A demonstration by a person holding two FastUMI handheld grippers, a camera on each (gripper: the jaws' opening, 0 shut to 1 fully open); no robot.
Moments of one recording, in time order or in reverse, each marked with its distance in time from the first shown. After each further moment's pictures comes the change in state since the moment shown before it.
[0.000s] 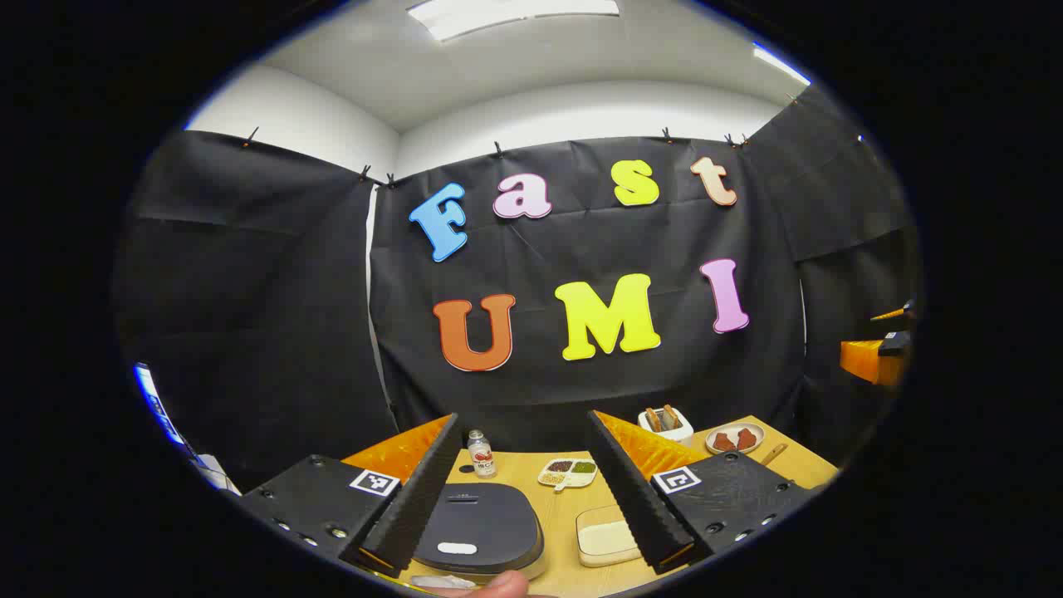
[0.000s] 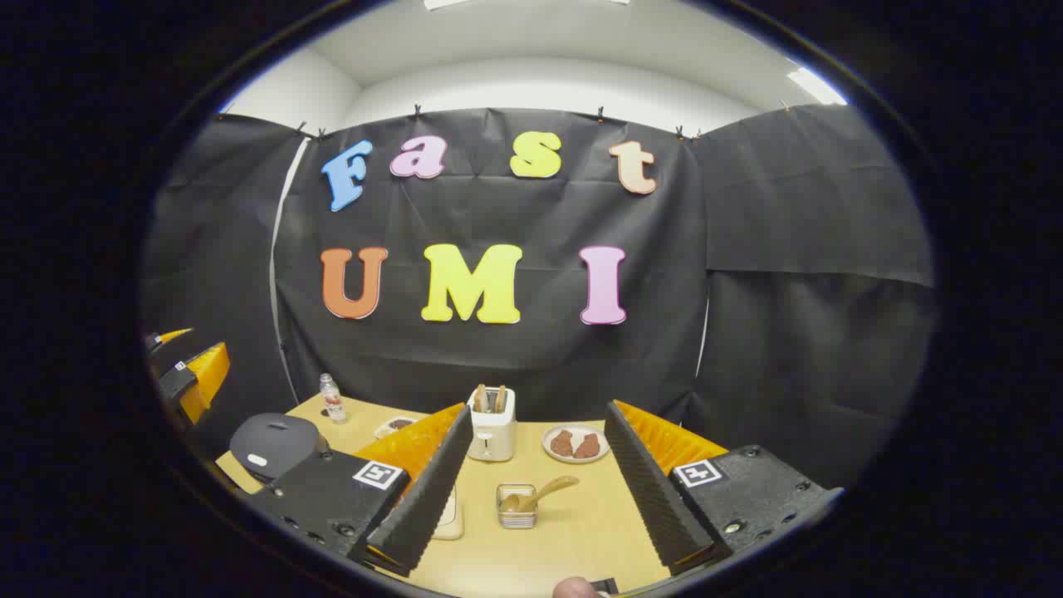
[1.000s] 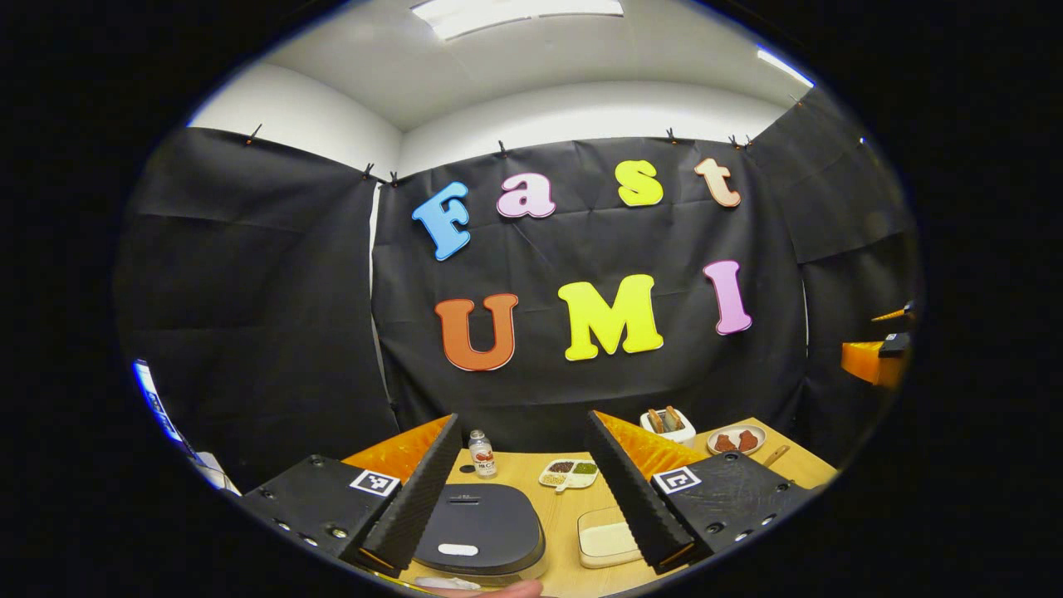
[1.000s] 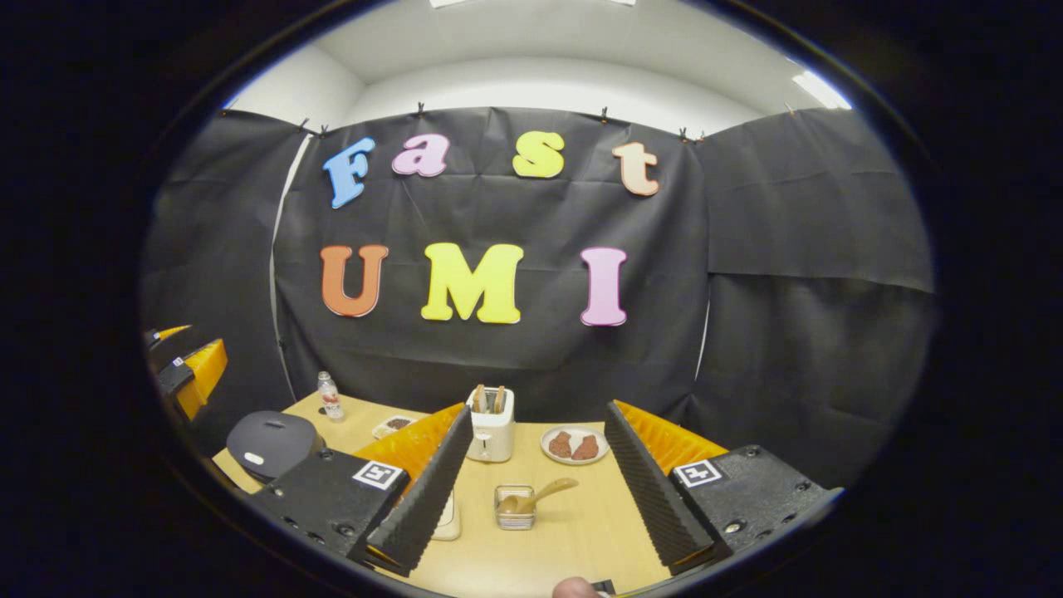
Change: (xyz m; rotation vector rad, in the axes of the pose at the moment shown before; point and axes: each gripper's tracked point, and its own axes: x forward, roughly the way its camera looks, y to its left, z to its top) left arm 0.003 0.003 -0.005 -0.014 0.009 -0.009; right arm 0.004 0.004 0.000 -0.012 0.004 -0.004
